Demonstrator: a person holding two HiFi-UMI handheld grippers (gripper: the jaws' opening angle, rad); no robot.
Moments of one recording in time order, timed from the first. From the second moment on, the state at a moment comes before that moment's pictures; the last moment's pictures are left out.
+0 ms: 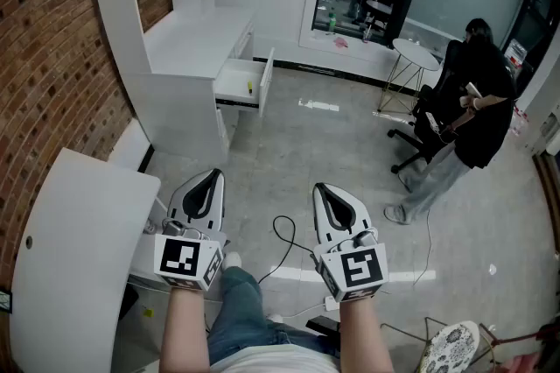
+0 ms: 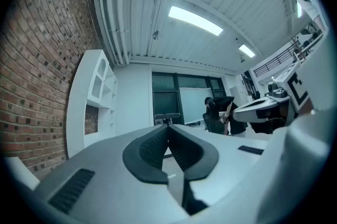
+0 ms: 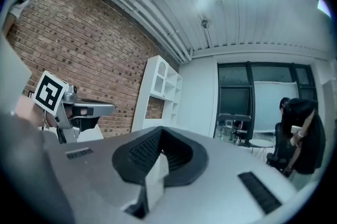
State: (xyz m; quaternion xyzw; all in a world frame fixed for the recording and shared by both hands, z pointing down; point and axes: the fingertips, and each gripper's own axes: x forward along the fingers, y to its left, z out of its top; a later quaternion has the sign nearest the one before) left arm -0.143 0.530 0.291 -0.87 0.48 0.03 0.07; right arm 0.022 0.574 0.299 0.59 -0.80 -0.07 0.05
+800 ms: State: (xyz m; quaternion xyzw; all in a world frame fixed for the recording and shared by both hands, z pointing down) left arm -0.139 0.242 0.303 -0.88 0.47 0.02 0.06; right arm 0.014 0.289 0.307 0.57 -0.82 -0.06 0.07
